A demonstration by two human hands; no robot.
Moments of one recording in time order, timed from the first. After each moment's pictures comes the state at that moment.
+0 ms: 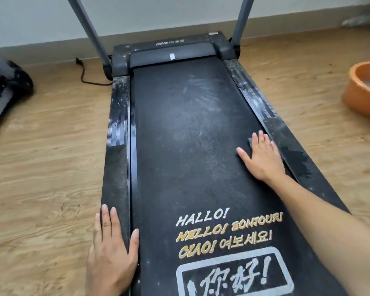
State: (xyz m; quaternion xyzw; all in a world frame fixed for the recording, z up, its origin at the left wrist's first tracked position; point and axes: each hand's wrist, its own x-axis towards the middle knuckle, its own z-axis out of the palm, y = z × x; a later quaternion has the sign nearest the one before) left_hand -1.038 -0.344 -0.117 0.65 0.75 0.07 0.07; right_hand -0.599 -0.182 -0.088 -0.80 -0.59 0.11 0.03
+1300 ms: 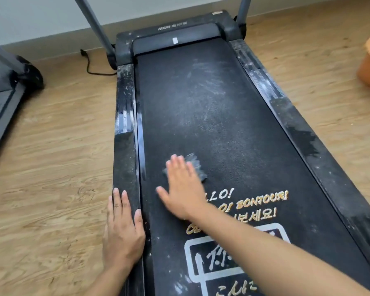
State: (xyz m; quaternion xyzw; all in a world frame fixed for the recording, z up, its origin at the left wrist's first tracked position) left_hand -1.038 -0.349 -0.112 0.64 0.75 0.12 0.10; right_hand -0.850 -0.266 -0.096 -0.63 -0.76 0.15 0.04
